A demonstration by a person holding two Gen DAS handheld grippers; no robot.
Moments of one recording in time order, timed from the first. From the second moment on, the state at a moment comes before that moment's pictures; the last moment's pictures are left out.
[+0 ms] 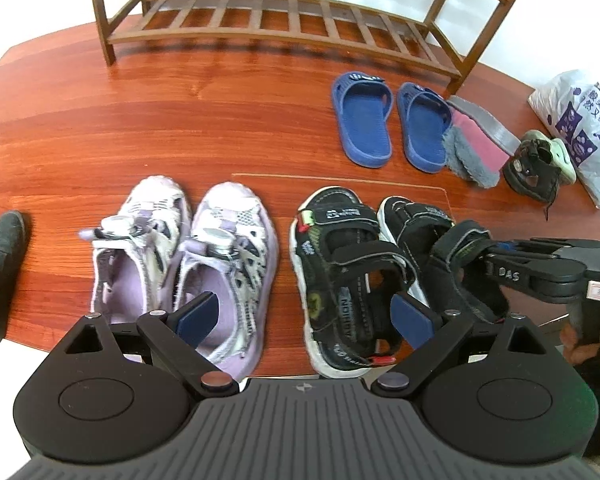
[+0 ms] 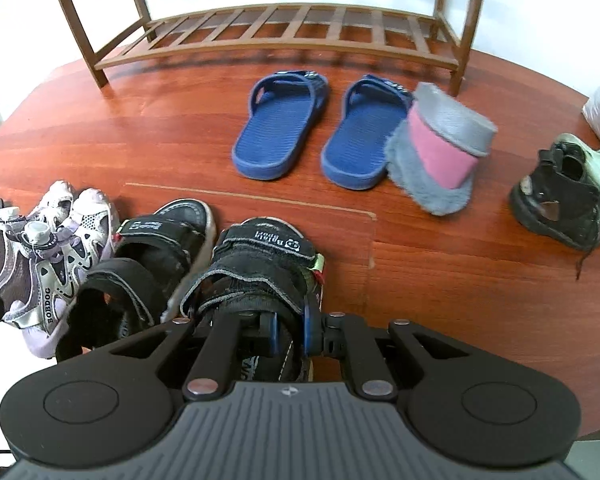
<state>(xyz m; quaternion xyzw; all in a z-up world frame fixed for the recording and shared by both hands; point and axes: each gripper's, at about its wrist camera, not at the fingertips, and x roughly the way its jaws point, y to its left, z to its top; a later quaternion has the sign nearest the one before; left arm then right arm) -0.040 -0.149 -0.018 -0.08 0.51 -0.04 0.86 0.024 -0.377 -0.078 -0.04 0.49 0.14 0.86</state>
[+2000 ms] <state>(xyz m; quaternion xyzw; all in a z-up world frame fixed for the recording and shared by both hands) 0.166 -0.435 0.008 -0.06 0.53 -0.09 0.84 0.076 -0.693 -0.054 -0.02 0.53 0.09 0.84</state>
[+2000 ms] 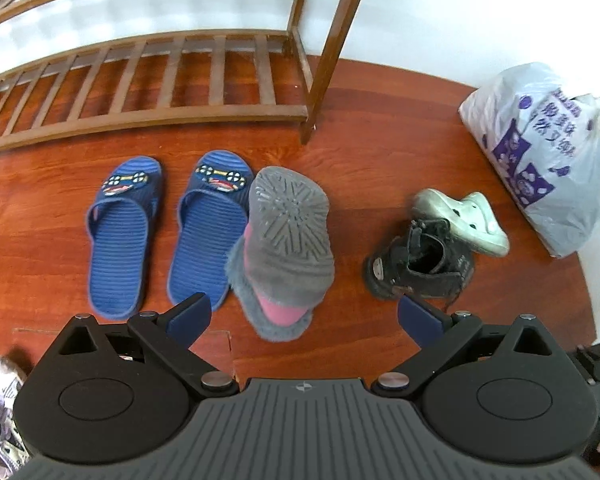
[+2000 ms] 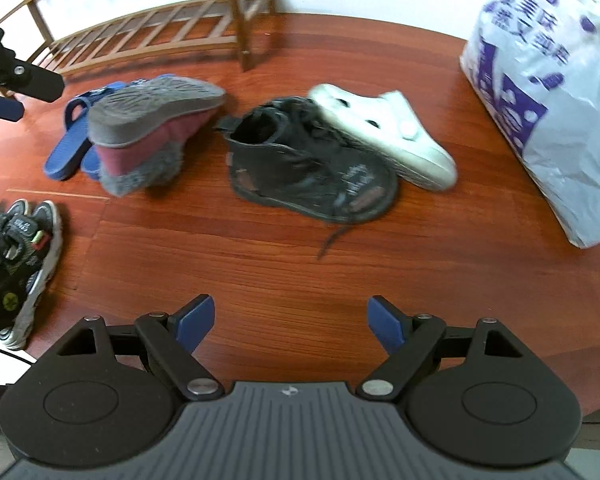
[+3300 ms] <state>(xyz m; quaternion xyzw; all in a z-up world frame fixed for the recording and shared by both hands) 0.265 -0.477 -0.068 0.06 0.60 -0.07 0.80 0.098 -0.771 -0.071 0.01 0.54 0.05 0.84</state>
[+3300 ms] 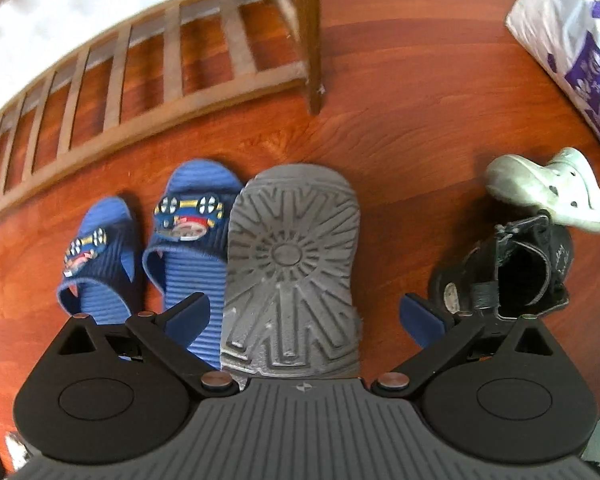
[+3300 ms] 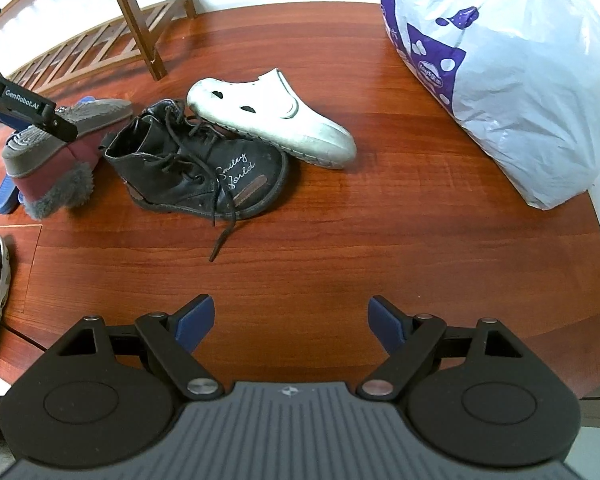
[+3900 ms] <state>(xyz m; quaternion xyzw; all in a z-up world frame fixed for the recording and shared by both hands) 0.205 -0.446 -0.039 -0.12 0.55 -0.08 0.82 0.113 -0.750 -0.059 0.01 0.52 0.11 0.84</state>
